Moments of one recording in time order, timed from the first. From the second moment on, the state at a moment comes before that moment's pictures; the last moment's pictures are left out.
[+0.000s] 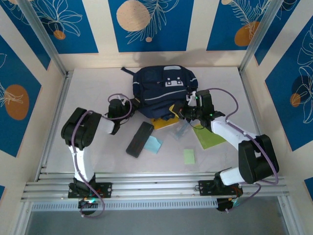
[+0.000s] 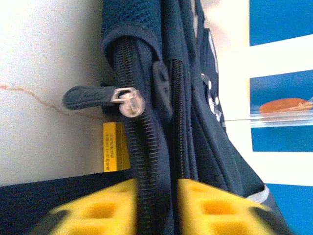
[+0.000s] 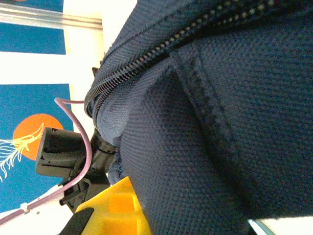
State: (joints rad) left arm -0.35 1.97 0.79 0.90 0.28 -1.24; right arm 0.33 1.42 0.82 0.00 -0.63 1.02
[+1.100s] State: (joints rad) left arm -0.16 1.17 0.37 0.34 -0.15 -0.78; right arm 0.52 2.05 1.50 -0.28 -0.72 0.77
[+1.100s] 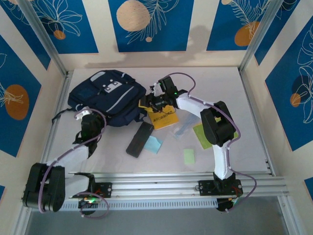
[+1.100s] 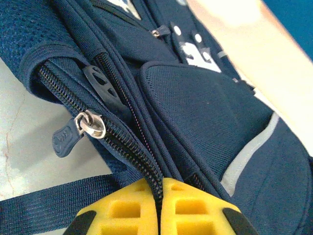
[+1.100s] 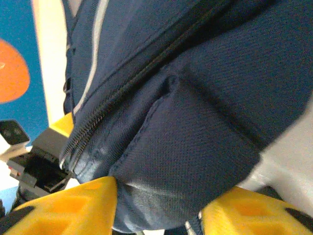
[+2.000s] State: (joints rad) left arm -0.57 1.53 0.89 0.01 0.06 -0.61; right arm 0.36 1.99 1.38 -0.60 -0.23 0.28
